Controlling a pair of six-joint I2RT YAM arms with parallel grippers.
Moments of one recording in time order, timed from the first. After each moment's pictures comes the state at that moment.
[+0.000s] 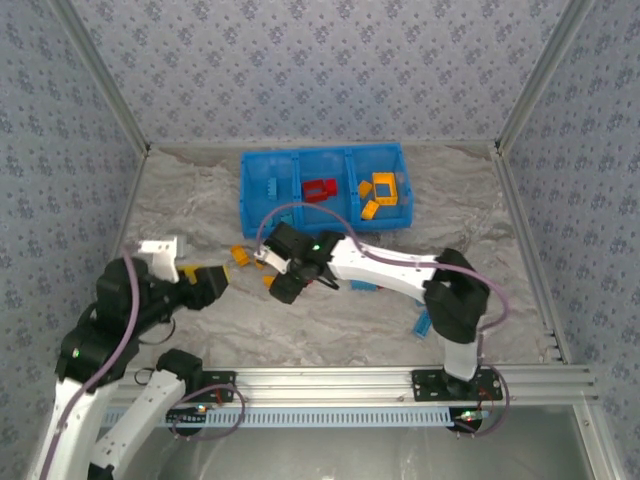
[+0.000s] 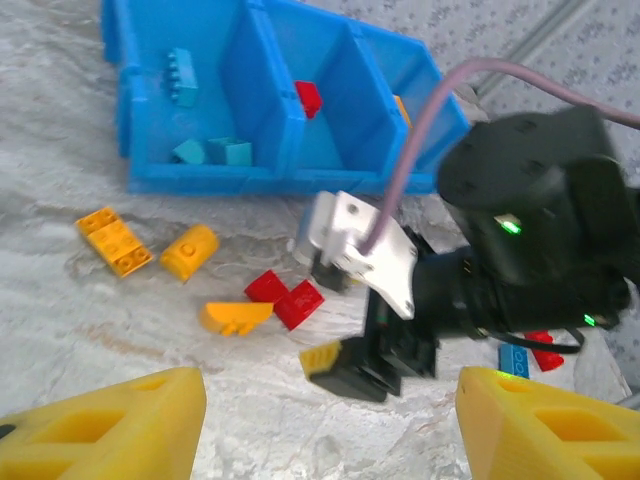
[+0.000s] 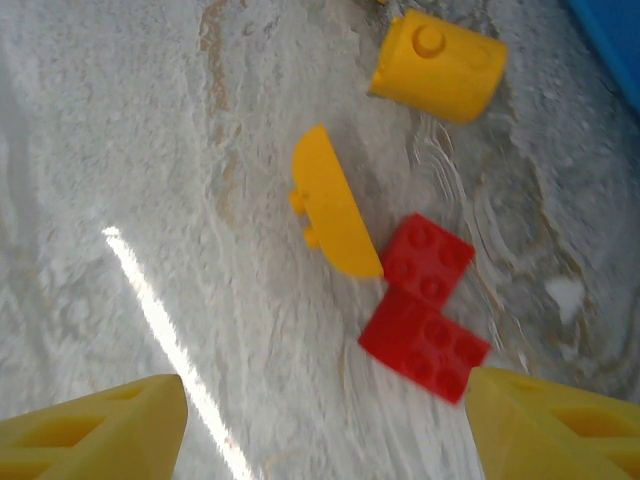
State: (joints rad) left arm -0.38 0.44 0.97 -1.01 0.19 -0.50; right arm 1.04 1.91 1.52 -0.72 0.02 -0.09
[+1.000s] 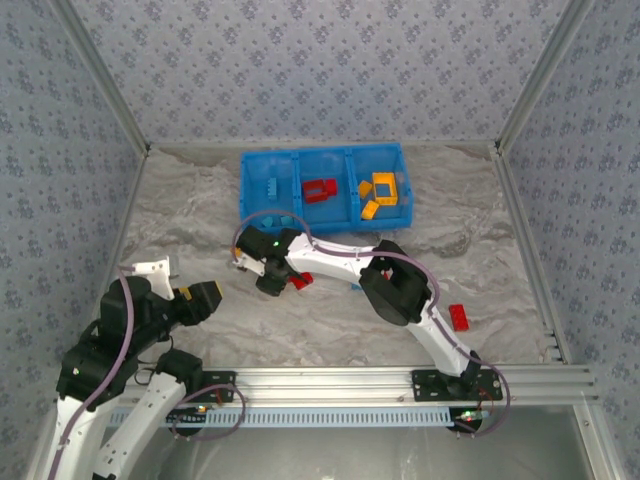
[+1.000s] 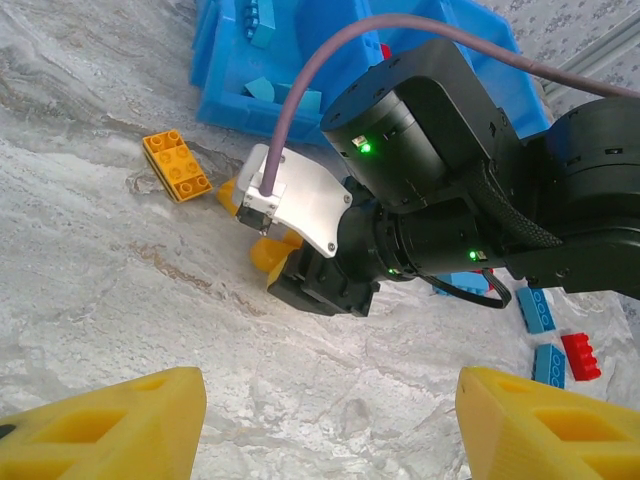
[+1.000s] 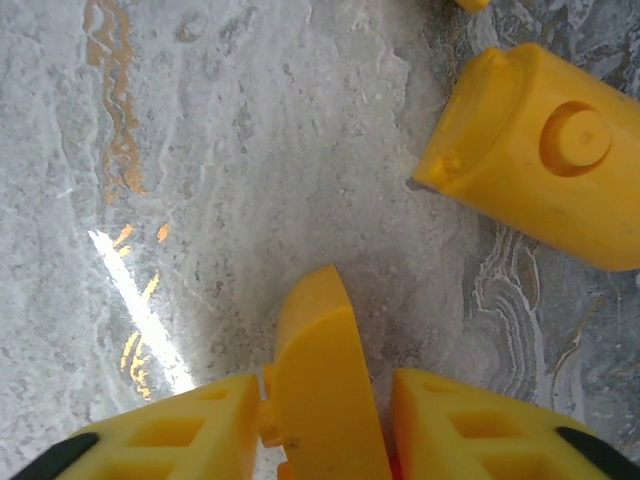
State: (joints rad) left arm -0.38 0.36 0.90 -1.11 0.12 -0.59; right arm 1.05 2.26 1.84 -0.83 0.05 -0.17
